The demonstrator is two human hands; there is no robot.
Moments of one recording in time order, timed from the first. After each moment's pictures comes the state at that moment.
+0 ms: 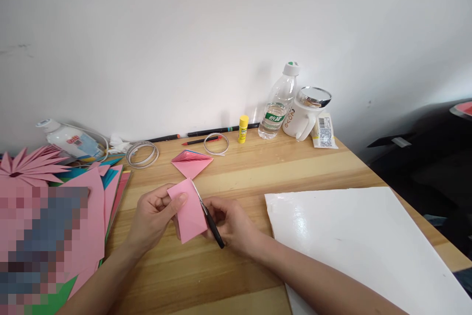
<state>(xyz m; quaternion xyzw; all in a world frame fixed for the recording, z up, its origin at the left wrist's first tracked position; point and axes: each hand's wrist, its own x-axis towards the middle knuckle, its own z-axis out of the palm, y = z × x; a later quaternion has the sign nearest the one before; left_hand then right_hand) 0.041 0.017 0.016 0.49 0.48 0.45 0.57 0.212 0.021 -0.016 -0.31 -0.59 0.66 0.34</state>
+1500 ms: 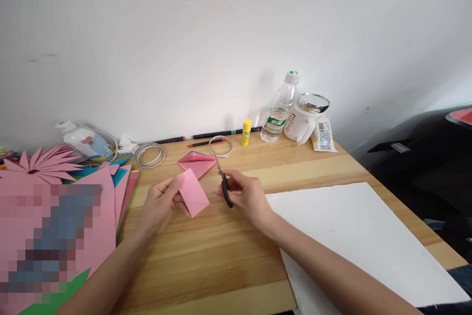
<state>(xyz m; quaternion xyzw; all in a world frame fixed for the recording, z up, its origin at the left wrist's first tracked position) 0.031 0.031 0.007 0.41 0.49 0.49 0.60 0.229 0.051 -0.009 -0.45 -0.65 0.45 0.41</state>
